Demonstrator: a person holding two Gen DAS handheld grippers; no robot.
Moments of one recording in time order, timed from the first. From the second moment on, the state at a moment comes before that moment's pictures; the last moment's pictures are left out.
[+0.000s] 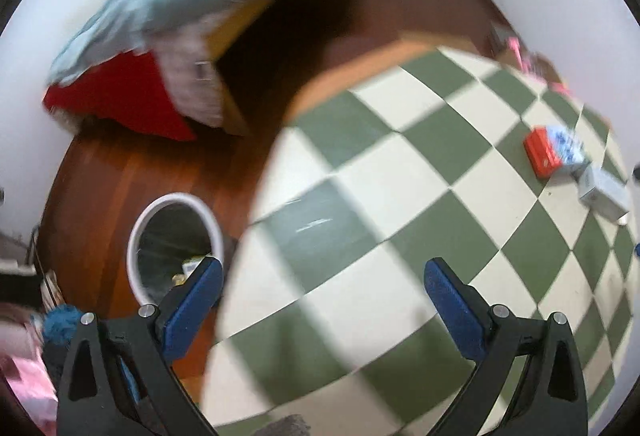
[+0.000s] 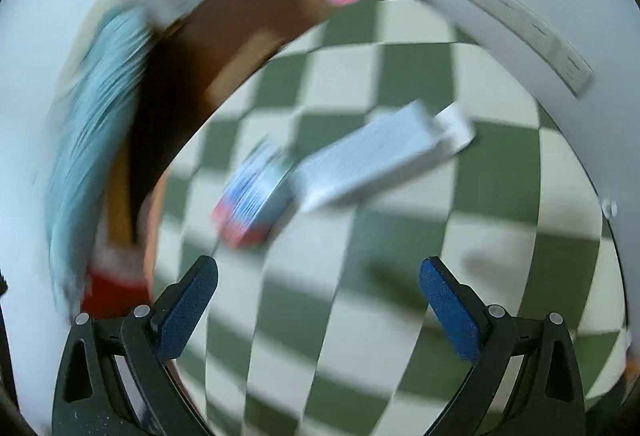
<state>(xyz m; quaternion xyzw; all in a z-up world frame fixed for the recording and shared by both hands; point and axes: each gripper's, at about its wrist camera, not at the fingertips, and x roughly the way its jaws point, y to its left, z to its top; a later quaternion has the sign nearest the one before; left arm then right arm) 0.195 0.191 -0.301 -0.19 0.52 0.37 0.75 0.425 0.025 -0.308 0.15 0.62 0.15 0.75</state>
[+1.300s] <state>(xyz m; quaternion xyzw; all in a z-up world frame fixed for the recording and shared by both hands) 0.434 0.104 -0.328 0.05 0.60 0.06 0.80 0.486 -0.019 -0.352 -0.06 0.64 0.15 0.75</state>
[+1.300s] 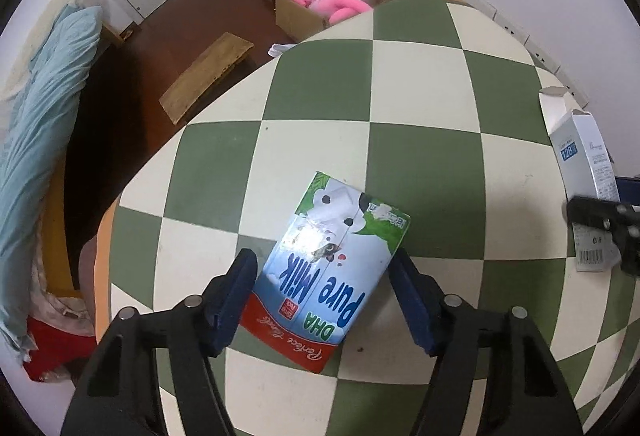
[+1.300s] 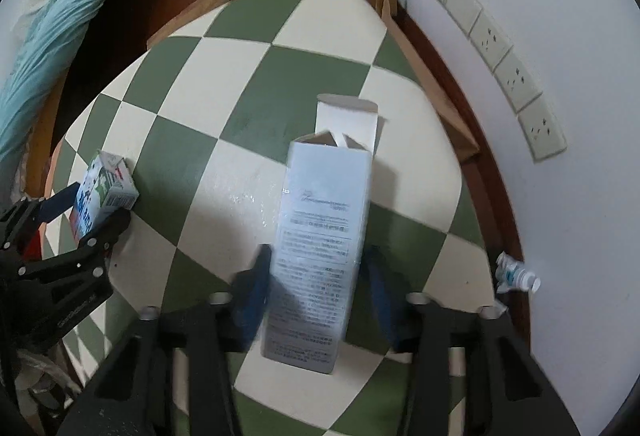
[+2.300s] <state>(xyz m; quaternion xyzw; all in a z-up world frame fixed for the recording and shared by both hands) 0.164 0.173 -0.143 -0.13 0.41 0.26 0.87 0.264 0.068 -0.192 -0.06 0.50 0.38 0.78</state>
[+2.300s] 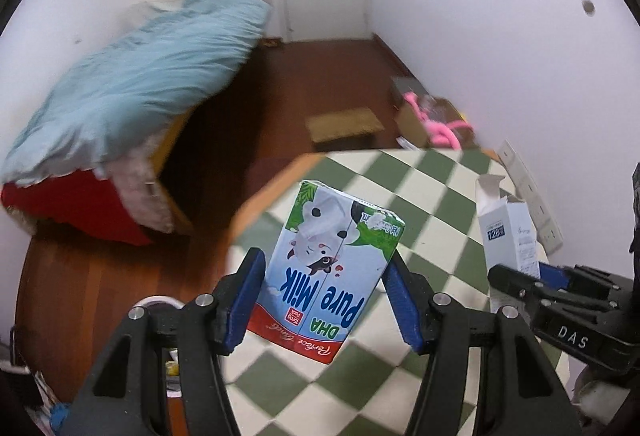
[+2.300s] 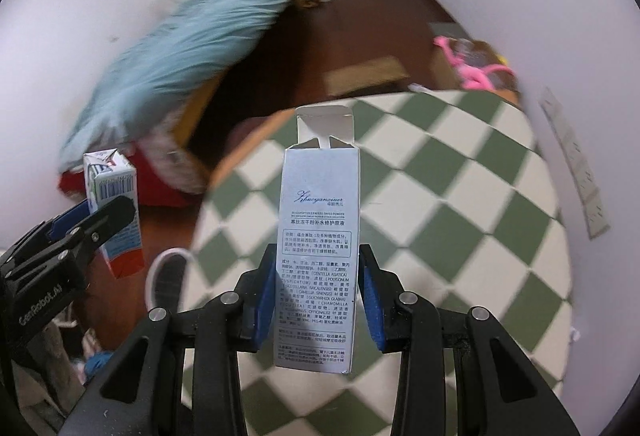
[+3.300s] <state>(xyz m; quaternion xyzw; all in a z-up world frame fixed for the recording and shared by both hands) -0.089 0.436 -0.380 -0.25 0.53 0.49 0.65 0.027 0.426 -0.419 -0.29 0.58 0.48 0.59</state>
